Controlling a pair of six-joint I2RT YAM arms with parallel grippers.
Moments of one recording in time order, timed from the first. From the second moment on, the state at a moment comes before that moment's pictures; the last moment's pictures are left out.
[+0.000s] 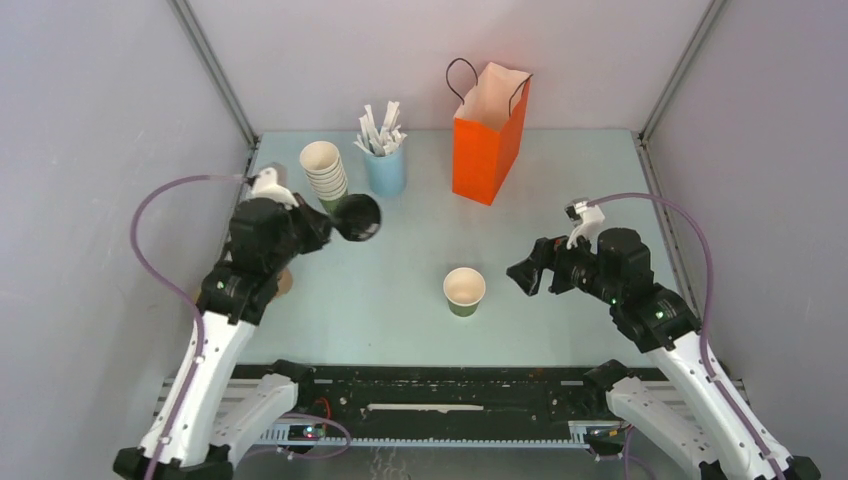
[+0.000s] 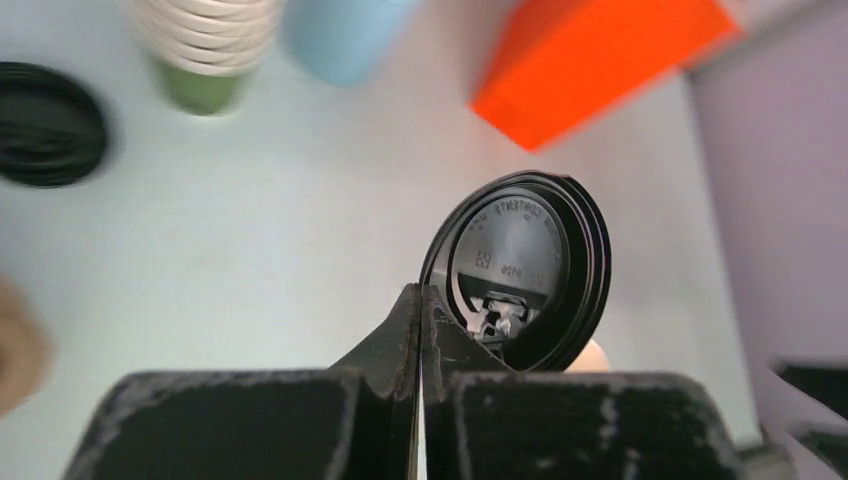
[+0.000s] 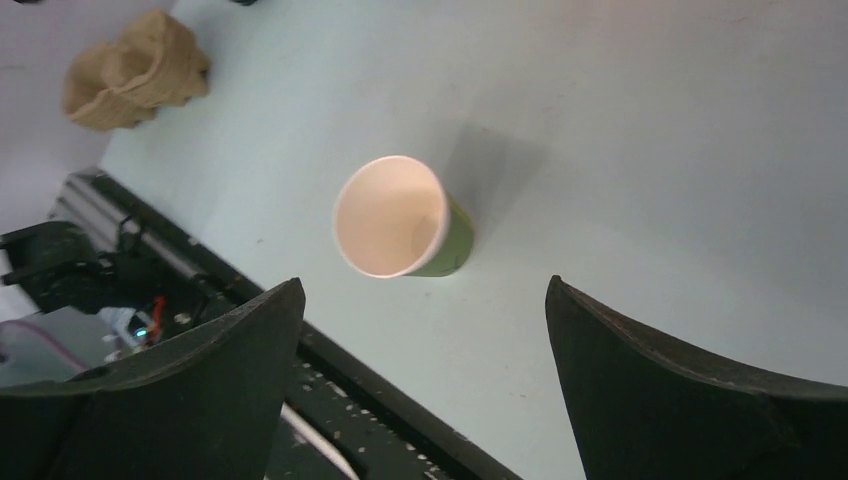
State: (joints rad) left arm -0.18 0.84 1.04 -0.63 -0.02 -0.51; right arm 0.45 0.68 0.84 -0.60 -0.20 0.33
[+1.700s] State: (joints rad) left arm -1.12 1.02 1.03 -0.43 -0.64 -0.70; right arm 1.05 1.04 1.10 -0.58 0.51 0.75
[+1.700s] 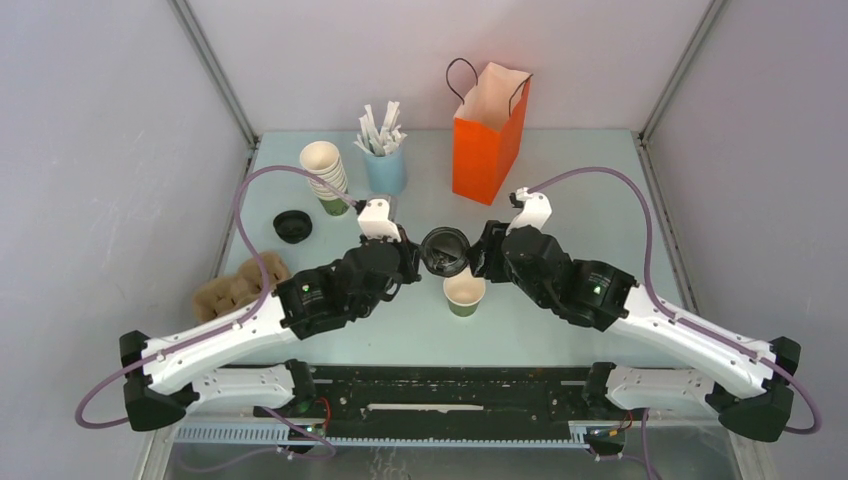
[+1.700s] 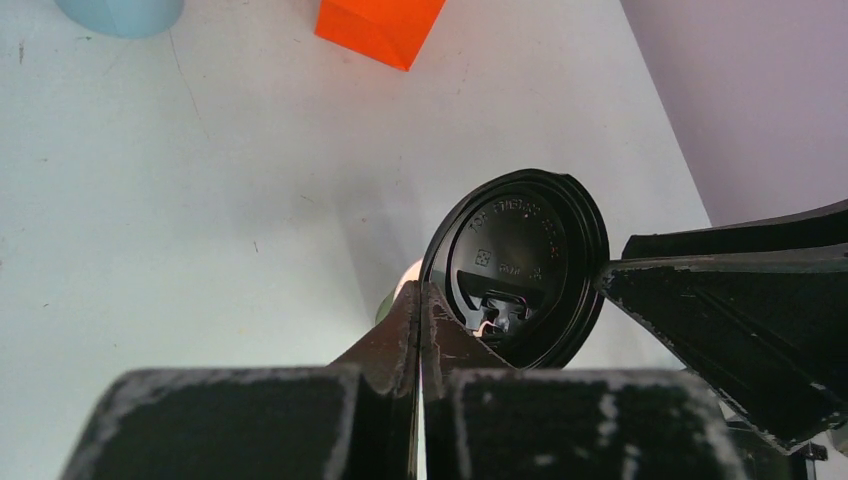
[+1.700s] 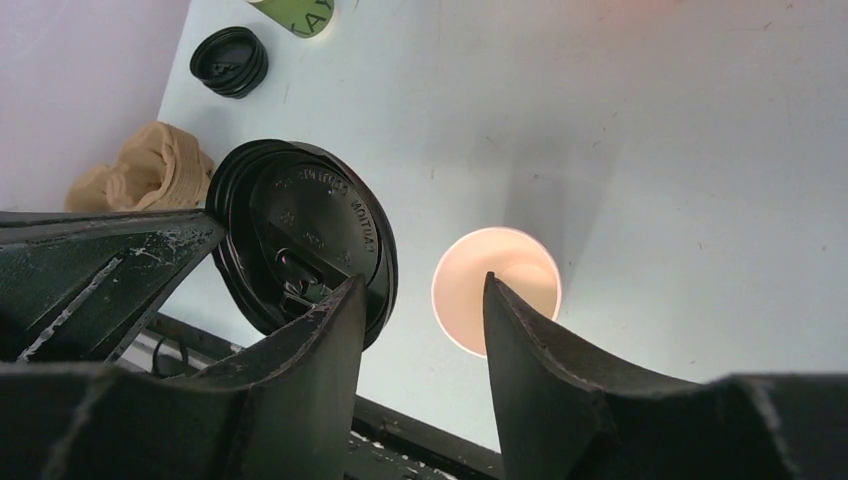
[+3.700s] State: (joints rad) left arm -0.59 0.84 0.85 -0.09 0.23 -0.93; right arm 0.92 0.75 1.04 -0.29 -0.07 0.62
